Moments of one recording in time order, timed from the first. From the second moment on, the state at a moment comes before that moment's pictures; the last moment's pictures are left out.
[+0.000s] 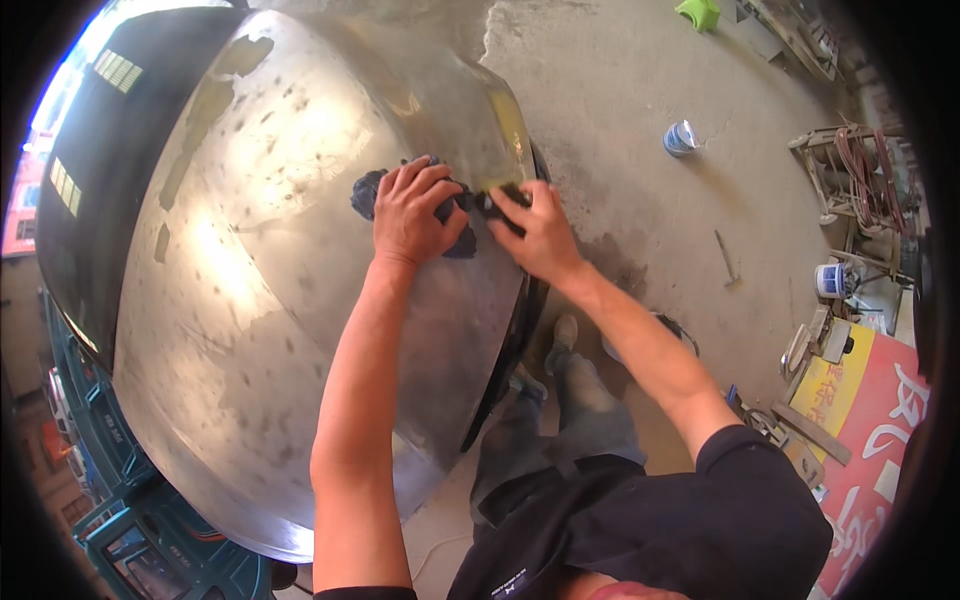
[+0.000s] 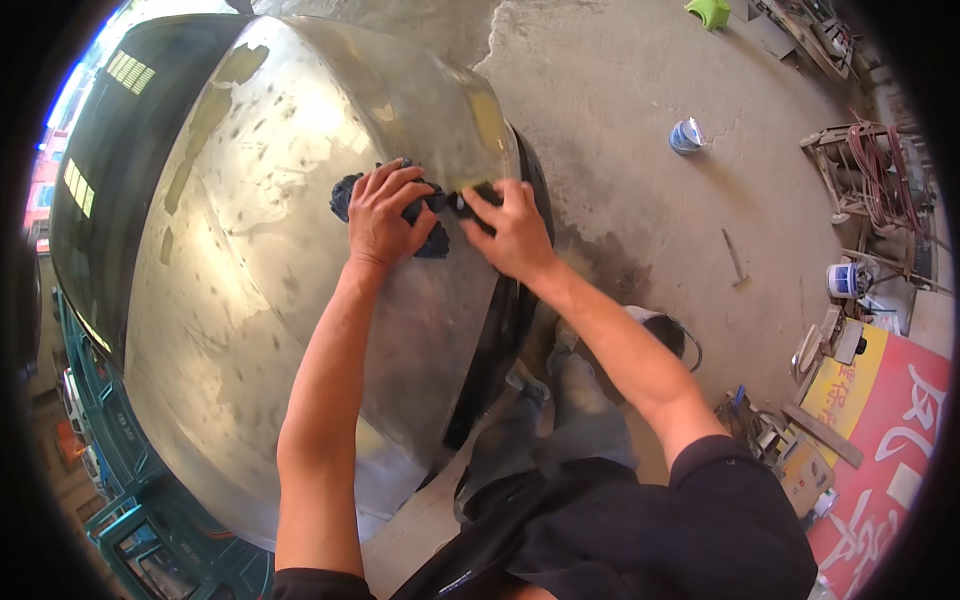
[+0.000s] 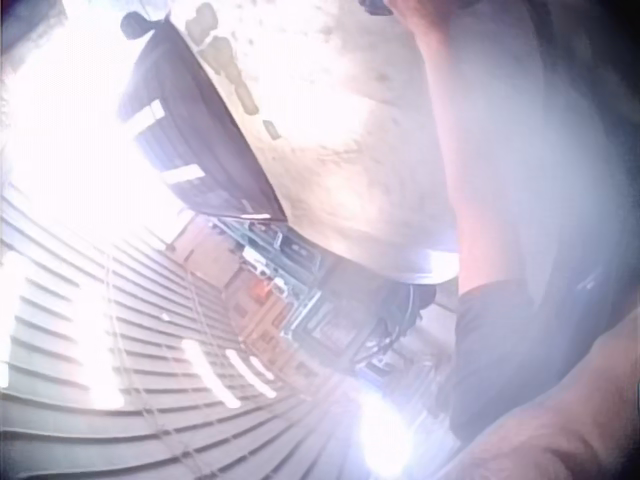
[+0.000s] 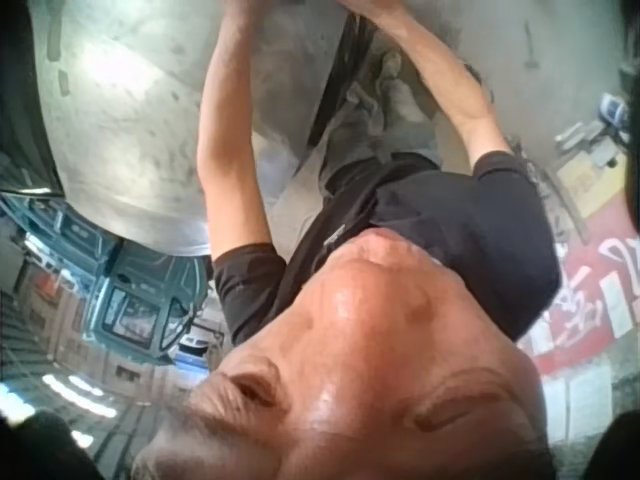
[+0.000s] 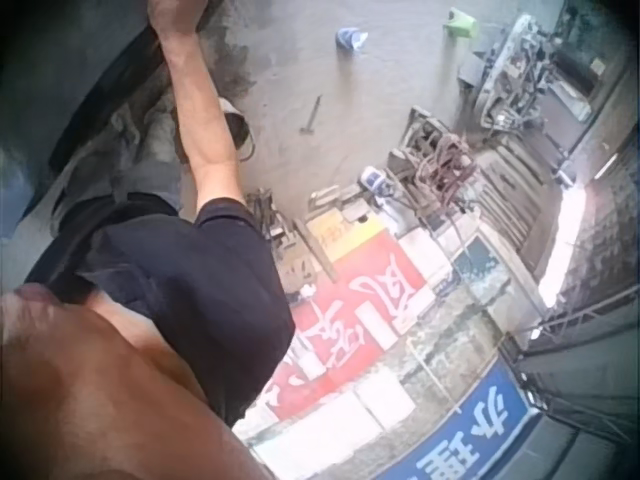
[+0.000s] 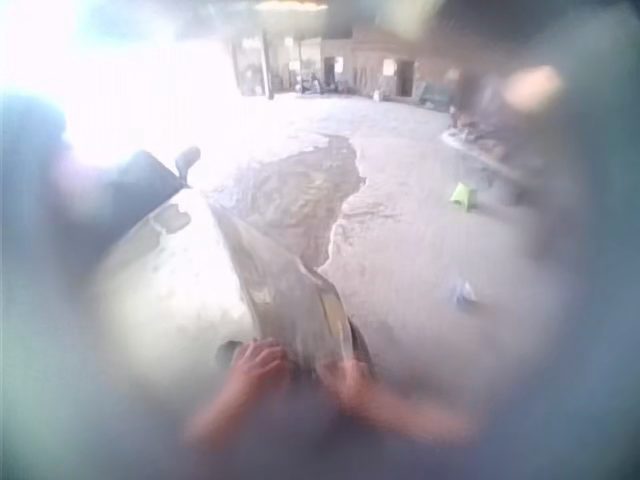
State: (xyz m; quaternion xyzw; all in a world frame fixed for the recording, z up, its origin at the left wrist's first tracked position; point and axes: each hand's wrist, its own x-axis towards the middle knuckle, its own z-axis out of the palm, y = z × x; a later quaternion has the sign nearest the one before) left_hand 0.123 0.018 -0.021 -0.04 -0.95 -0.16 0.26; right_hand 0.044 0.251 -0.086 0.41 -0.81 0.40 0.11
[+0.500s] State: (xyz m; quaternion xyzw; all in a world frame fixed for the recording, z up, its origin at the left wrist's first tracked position) left_hand 0.116 0.024 -0.018 -0.04 -0.95 -0.17 0.26; right_hand 0.020 0.201 -0.076 0.27 -0.88 0.35 0.18
